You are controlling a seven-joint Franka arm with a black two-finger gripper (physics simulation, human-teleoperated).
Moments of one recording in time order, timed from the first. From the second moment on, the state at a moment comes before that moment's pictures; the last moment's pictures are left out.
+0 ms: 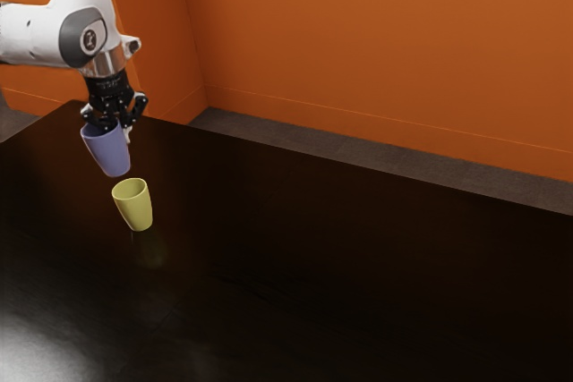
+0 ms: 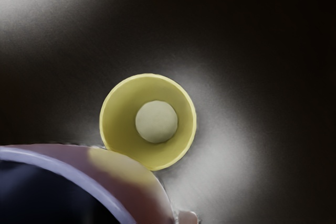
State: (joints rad) arm 0.07 0.18 0.21 -1.70 0.04 1.90 -0.67
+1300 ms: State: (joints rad) arm 0.08 0.36 0.19 -1.54 0.02 1.89 -0.19
